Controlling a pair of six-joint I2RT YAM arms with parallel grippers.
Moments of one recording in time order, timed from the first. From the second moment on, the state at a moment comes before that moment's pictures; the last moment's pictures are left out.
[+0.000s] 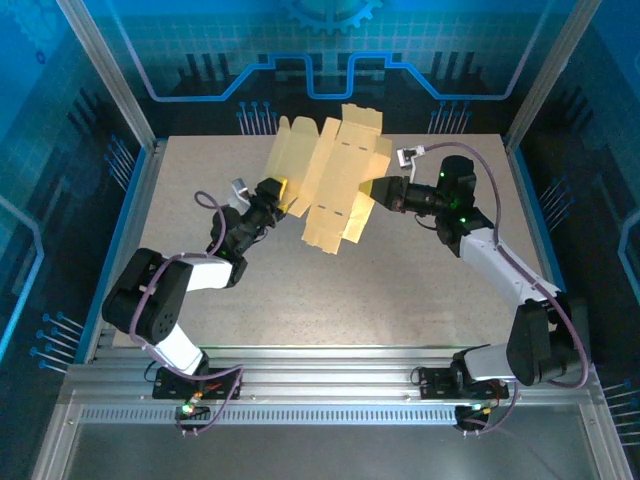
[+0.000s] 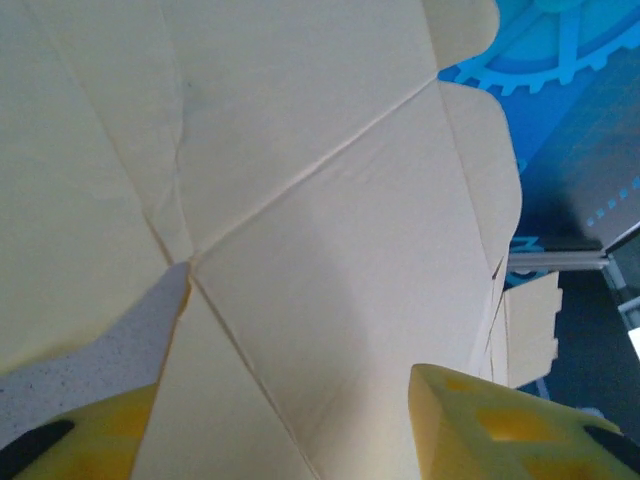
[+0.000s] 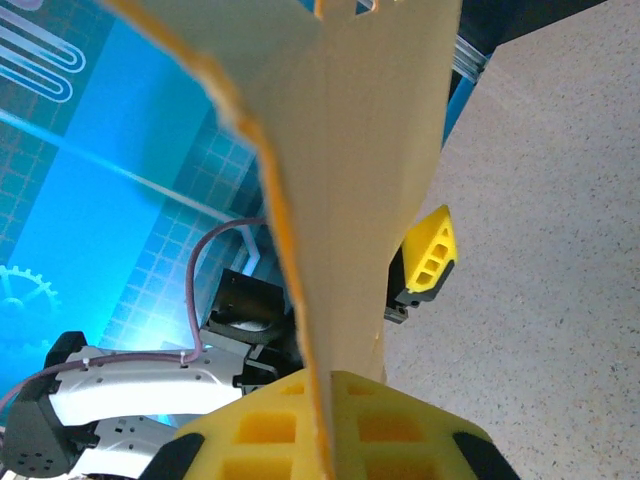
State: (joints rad) left arm -0.29 1.63 0.60 1.15 0.24 -1.61; right arm 0.22 1.37 0.98 0.23 -0.97 0.87
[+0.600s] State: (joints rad) left arm -0.34 1.47 0.50 1.12 0.15 -1.24; right arm 0.24 1.40 1.04 -0.08 -0.85 0.77
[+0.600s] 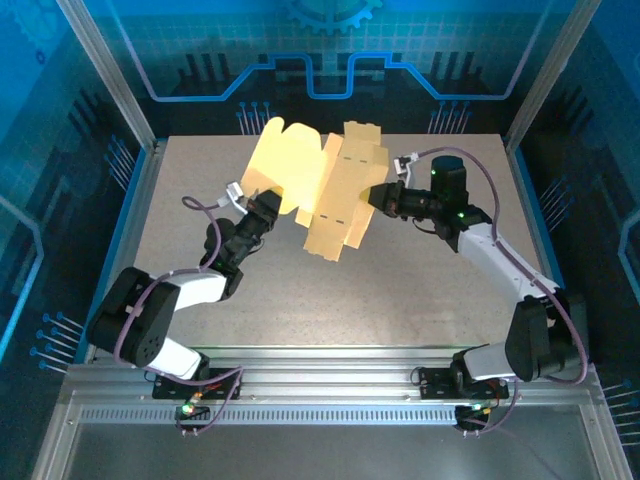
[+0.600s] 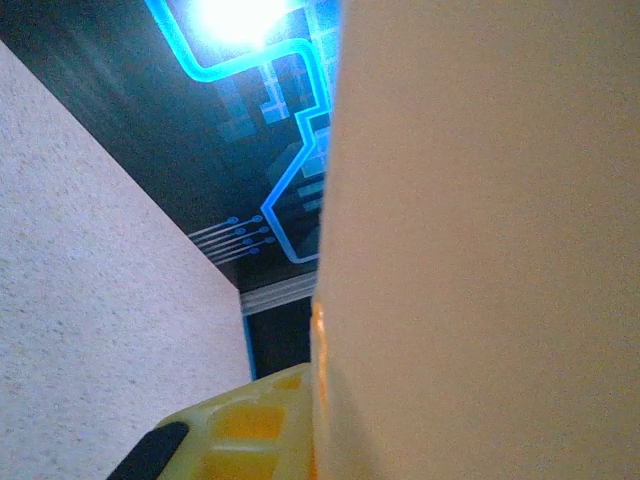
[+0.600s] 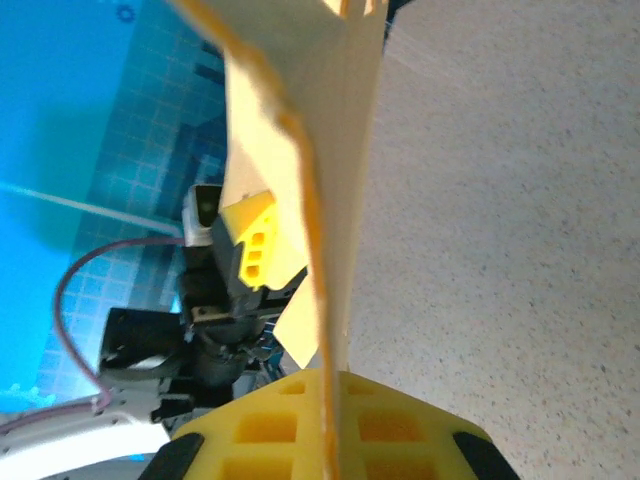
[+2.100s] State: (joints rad) left arm -0.77 1.31 0.46 0.27 -0.38 -0.56; right arm 0.55 1.87 1.33 -0.73 -0.18 0.71
